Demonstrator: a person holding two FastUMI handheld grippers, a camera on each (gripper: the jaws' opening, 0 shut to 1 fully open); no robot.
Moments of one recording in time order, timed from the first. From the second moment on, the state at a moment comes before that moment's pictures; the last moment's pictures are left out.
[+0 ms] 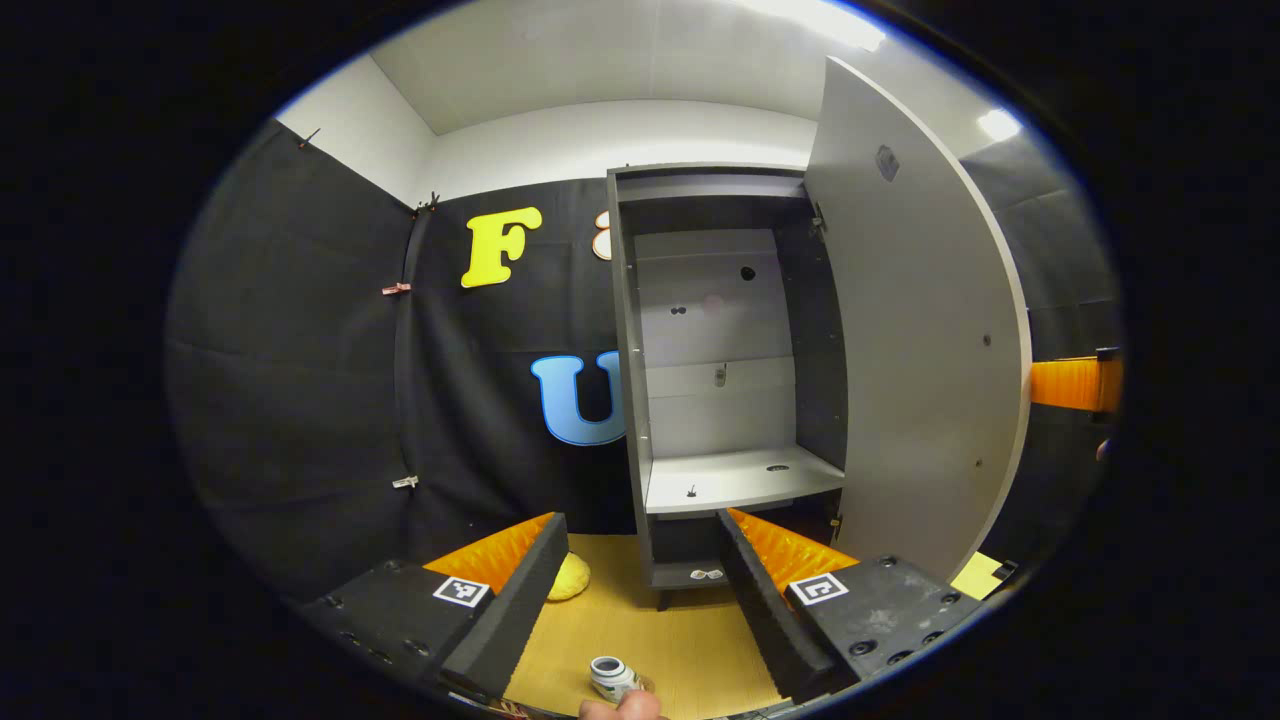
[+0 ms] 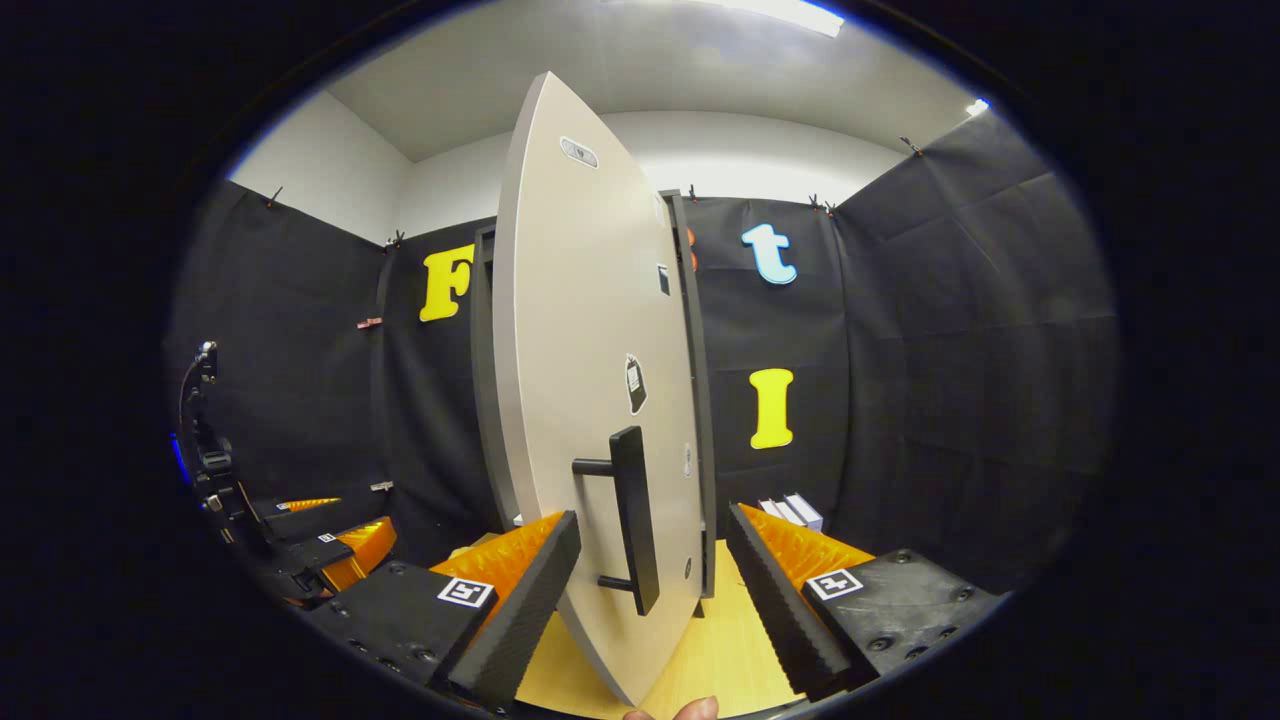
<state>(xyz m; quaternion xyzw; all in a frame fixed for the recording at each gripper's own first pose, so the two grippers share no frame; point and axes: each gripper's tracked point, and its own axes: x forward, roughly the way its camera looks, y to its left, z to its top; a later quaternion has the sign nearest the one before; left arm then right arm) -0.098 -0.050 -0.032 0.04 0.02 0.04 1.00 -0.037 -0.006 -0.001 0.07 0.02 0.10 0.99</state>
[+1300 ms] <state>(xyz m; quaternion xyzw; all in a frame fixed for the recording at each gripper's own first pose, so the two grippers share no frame) -0.082 -0.007 -0.027 0.04 0.01 0.05 1.00 0.016 0.121 -0.021 0.09 0.04 0.19 0.98</state>
